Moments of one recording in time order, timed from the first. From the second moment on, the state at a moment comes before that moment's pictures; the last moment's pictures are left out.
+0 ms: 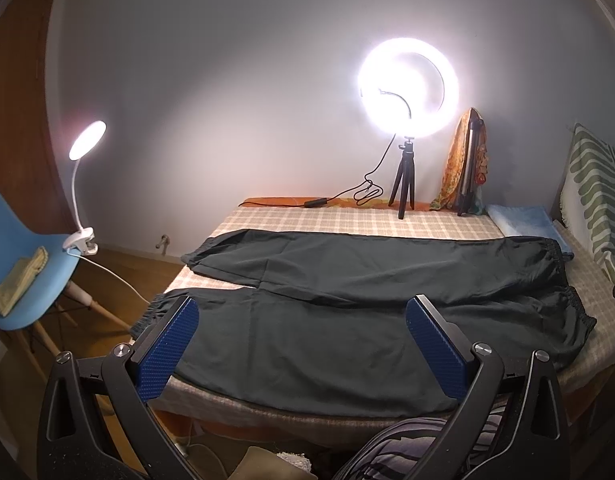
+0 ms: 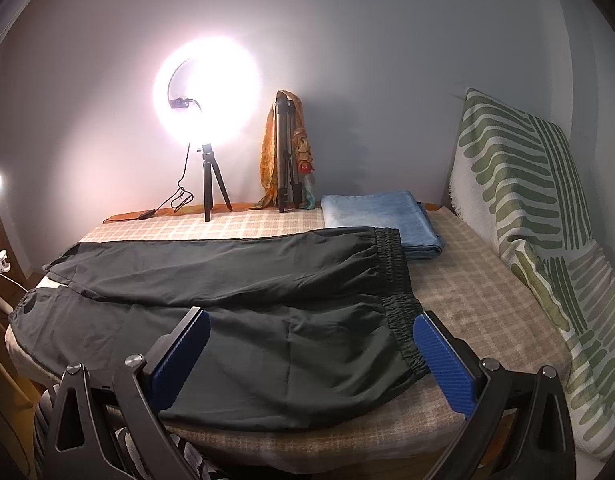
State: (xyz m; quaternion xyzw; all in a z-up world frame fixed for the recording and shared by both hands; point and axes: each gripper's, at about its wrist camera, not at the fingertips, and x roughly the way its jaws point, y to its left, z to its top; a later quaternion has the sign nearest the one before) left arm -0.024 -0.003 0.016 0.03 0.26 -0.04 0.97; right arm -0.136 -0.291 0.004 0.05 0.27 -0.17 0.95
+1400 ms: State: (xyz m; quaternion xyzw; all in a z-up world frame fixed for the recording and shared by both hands) left arm 0.006 0.006 0.008 0.03 0.28 -0.04 0.96; right arm -0.111 -0.295 0.000 0.04 0.28 -0.13 0.95
